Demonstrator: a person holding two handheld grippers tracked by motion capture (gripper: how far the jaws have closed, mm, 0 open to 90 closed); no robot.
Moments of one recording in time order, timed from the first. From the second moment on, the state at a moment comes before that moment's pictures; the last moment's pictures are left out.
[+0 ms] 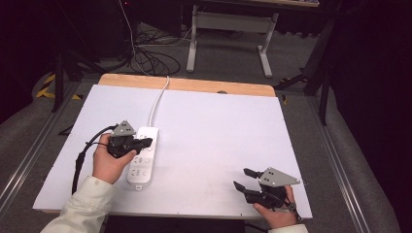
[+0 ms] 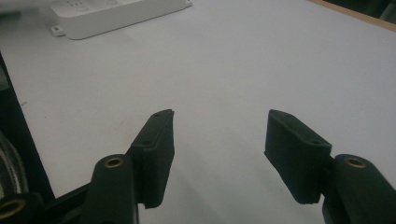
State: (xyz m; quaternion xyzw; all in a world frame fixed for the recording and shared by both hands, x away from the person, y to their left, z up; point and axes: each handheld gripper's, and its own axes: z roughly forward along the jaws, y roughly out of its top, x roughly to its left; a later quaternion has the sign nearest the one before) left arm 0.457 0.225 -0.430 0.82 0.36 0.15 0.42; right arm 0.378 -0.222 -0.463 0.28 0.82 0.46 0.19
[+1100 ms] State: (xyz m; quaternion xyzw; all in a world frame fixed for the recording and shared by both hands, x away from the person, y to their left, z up) left arm 0.396 0.244 -0.389 0.79 0.32 0.18 0.50; right arm 0.377 -0.222 -0.462 0.28 0.82 0.47 0.20
